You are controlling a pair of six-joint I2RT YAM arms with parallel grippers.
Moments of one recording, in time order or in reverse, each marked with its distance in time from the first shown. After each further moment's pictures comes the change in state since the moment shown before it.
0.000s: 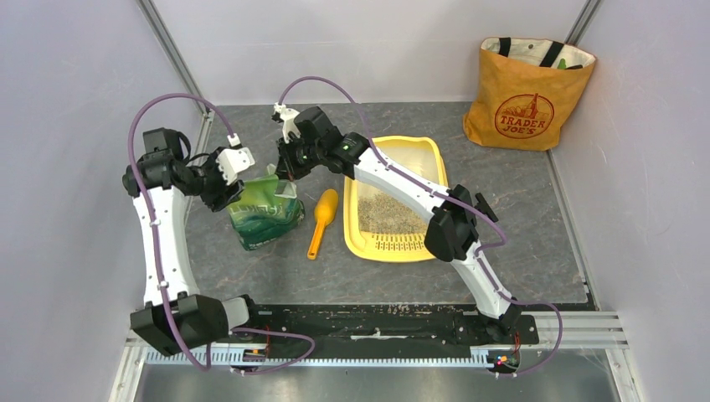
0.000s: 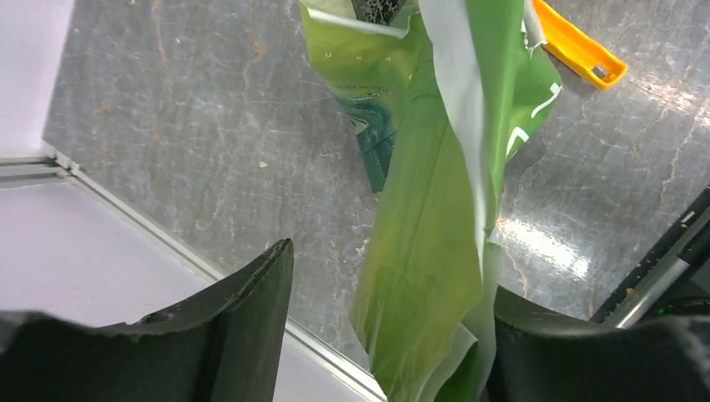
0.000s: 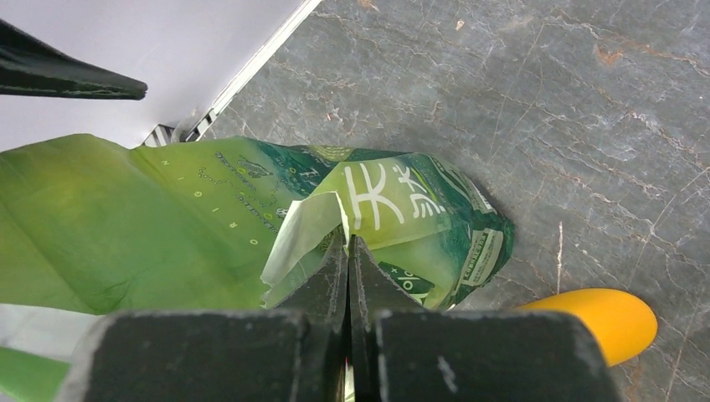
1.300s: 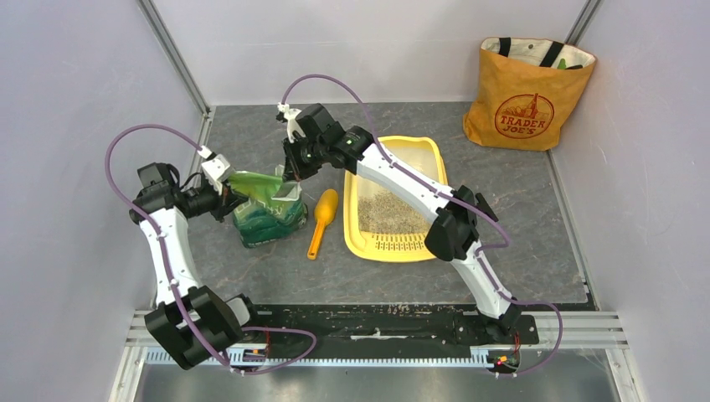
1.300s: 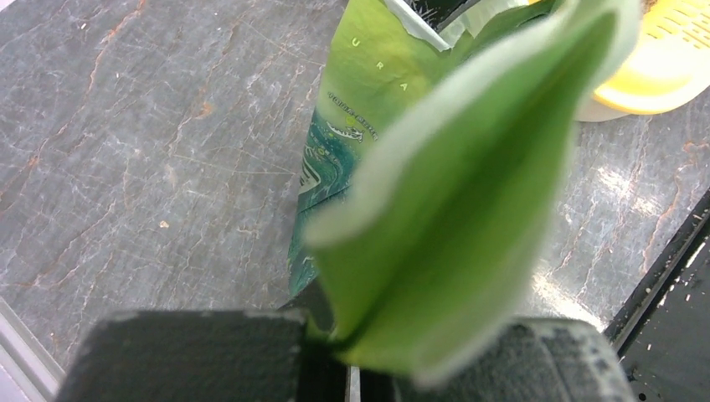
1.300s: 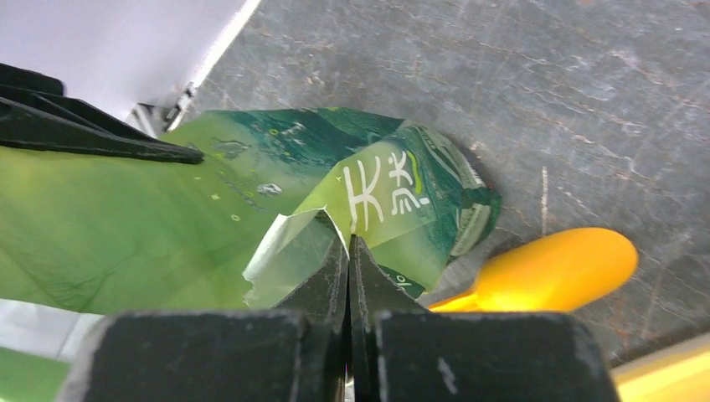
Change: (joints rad) left arm 0.213 -0.061 -0.352 0.253 0.441 -0.216; right arm -0.008 0.001 0.084 -0.184 0.007 0.022
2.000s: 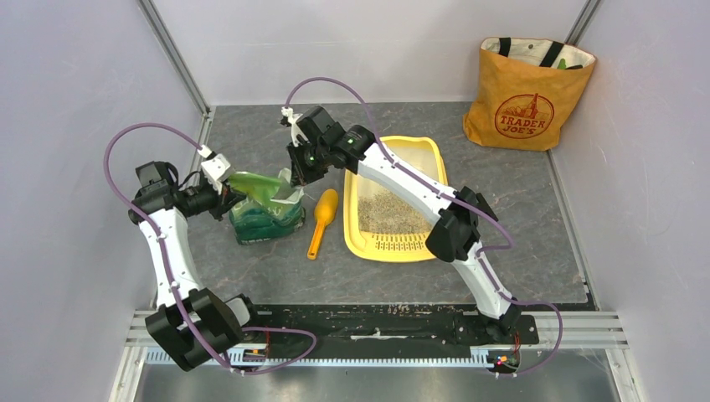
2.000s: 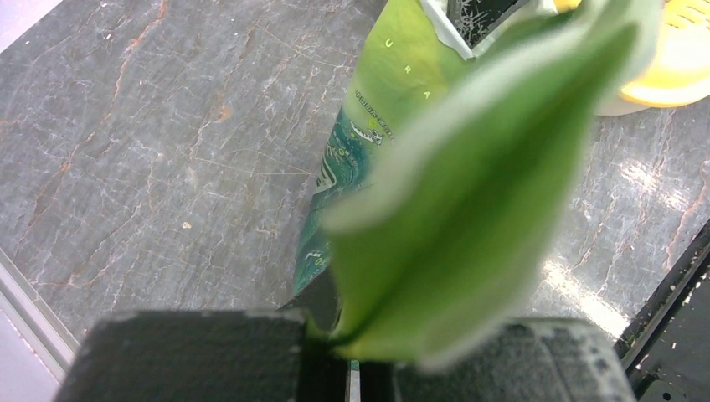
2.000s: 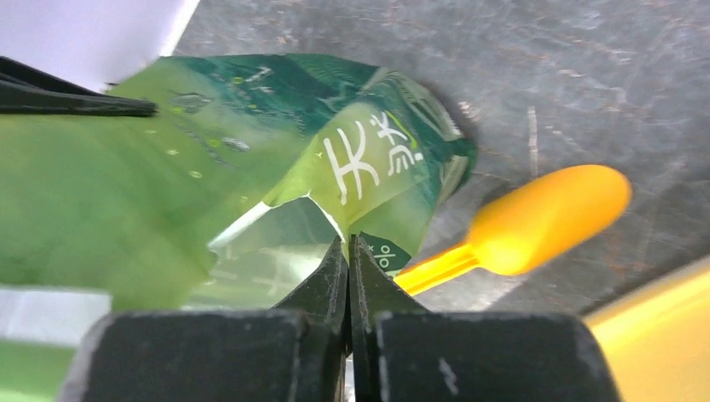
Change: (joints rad) left arm -0.002 -0.010 0.012 0.020 -0.022 0.005; right arm 0.010 -0.014 0.012 -0.143 0.098 -0.027
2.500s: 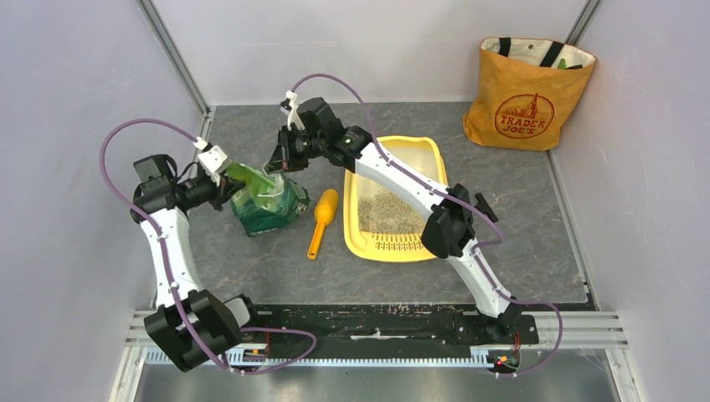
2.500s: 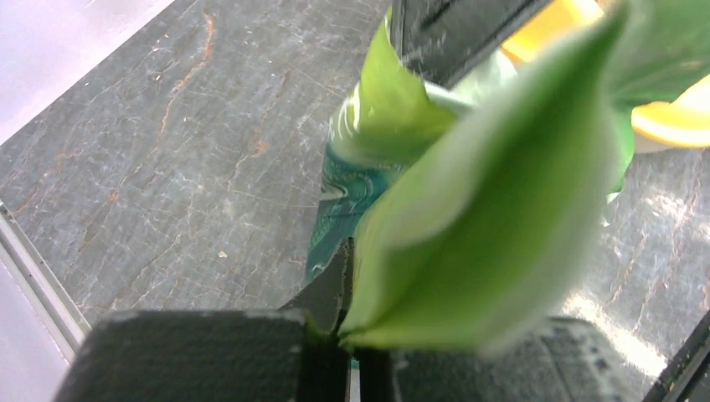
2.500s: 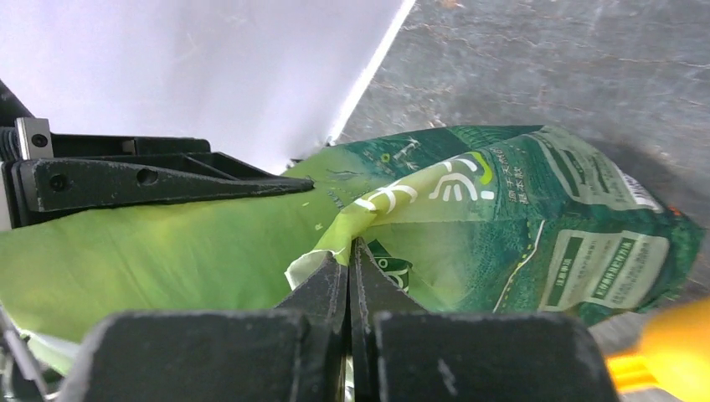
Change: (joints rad) left arm -0.023 0.000 0.003 0.128 0.027 -0.069; right arm -0.026 0.051 0.024 0.301 -0.220 0.359
